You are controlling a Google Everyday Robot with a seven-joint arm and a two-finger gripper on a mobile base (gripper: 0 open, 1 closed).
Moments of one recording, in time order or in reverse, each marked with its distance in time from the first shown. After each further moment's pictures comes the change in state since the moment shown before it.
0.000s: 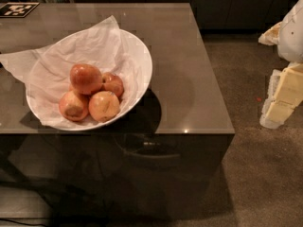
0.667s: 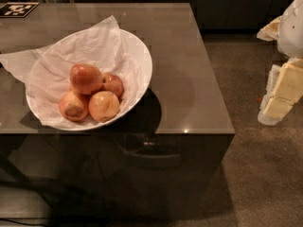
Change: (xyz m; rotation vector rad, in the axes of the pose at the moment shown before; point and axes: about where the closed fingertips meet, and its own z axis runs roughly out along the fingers) arm -0.010 0.000 -0.008 0.008 -0.026 -0.008
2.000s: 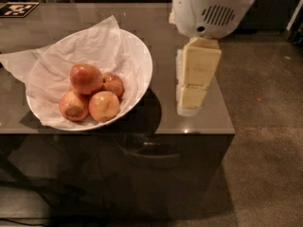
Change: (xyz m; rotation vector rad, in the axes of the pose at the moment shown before) arm -0.152 0.039 -0.010 -0.052 -0.011 -0.258
